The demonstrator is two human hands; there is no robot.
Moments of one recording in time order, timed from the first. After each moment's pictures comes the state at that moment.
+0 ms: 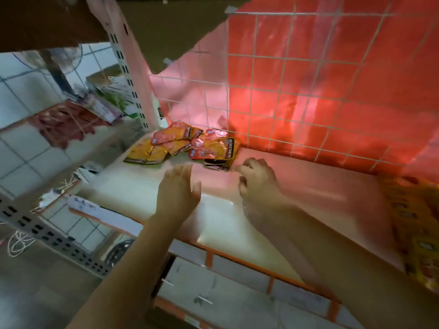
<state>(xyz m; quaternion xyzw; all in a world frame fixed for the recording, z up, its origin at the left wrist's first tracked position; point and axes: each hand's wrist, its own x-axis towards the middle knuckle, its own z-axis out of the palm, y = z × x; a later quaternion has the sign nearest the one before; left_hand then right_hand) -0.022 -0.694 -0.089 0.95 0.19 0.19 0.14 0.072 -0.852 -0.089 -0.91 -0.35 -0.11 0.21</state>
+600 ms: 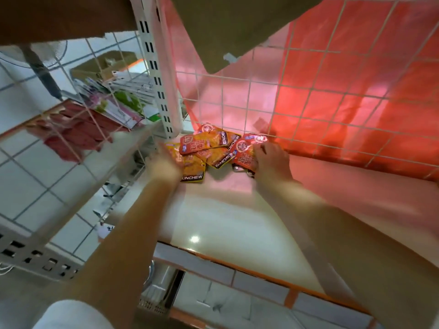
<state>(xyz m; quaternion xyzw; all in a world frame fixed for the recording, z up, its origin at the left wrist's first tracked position) 0.047 -0.513 -0.103 0.89 0.34 0.11 0.28 0.123 -0.736 -0.102 -0.96 -0.23 -0.08 0.11</state>
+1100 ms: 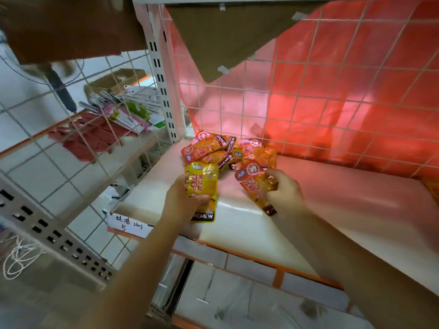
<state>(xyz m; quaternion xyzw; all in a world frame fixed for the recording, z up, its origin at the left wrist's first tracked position) -0.038 -0.590 -0.096 0.82 0.23 0.14 0.50 0.054 -0.785 -0.098 -0.86 -0.08 0.06 0.50</state>
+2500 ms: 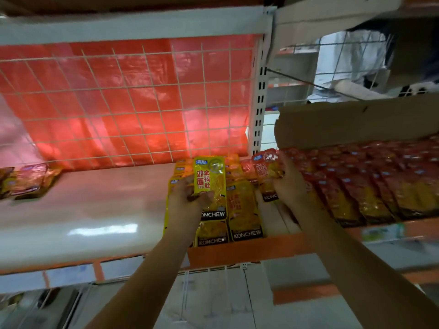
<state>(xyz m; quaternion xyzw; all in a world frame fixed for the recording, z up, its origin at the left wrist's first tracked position) -0.023 -1.137 -0.060 0.68 -0.01 0.13 0.72 0.033 -1.342 -0.063 -0.86 0.06 -0.14 0.49</state>
